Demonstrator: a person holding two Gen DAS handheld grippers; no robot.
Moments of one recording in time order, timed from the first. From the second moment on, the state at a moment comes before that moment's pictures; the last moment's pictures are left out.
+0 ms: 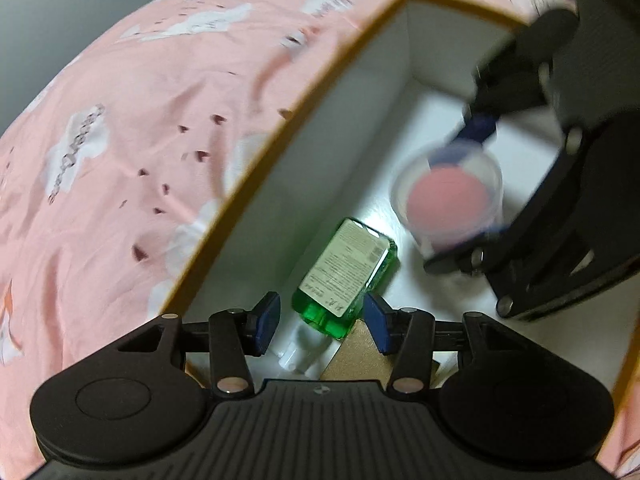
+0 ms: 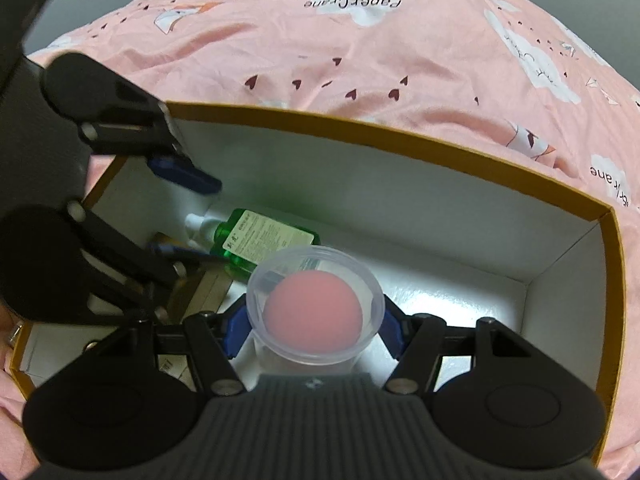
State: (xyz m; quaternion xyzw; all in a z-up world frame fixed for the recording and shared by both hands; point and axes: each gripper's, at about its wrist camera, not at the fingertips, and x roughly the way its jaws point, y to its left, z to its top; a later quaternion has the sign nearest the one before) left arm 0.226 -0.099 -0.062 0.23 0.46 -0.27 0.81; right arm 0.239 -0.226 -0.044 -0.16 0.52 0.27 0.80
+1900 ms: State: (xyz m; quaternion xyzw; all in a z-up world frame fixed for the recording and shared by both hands) left arm 0.103 0.007 -0.010 -0.07 0.44 -0.09 0.89; right arm 0.146 -0.170 0.011 -0.17 0.41 0.32 0.84
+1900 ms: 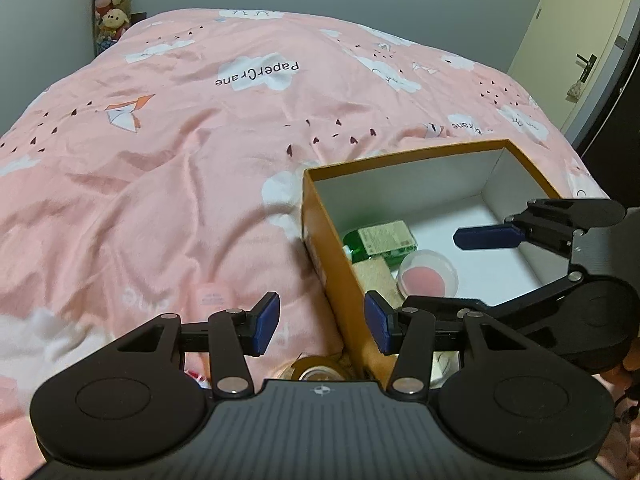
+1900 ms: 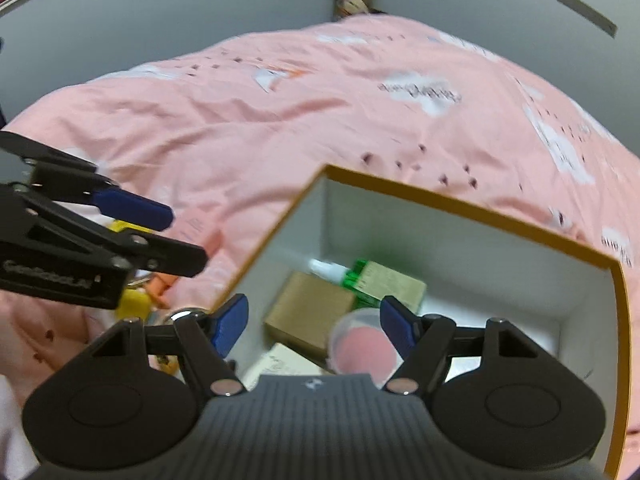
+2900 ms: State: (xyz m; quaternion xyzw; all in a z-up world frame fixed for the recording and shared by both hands) left arm 0.065 0.083 -0.052 -0.08 0.51 0.00 0.85; right arm 0.109 -0.052 -0.034 -0.41 0.43 0.51 0.62
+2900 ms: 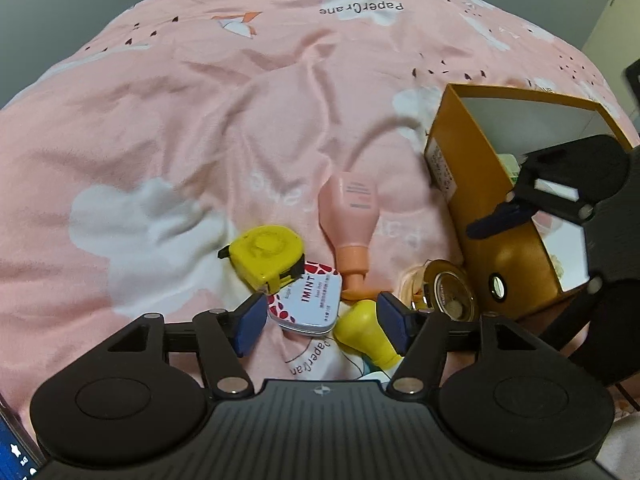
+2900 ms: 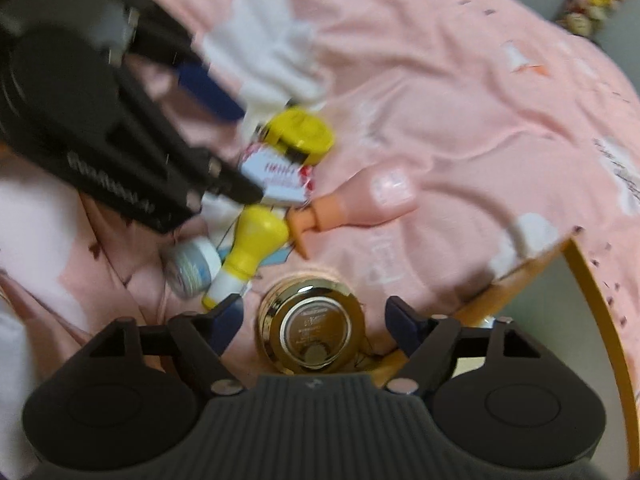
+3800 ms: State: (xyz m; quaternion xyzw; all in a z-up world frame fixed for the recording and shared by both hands) left arm 0.074 0.096 -0.080 -0.11 0.54 -0.01 0.83; right arm 0.142 -0.014 -0.100 -0.46 0.53 0.50 0.51
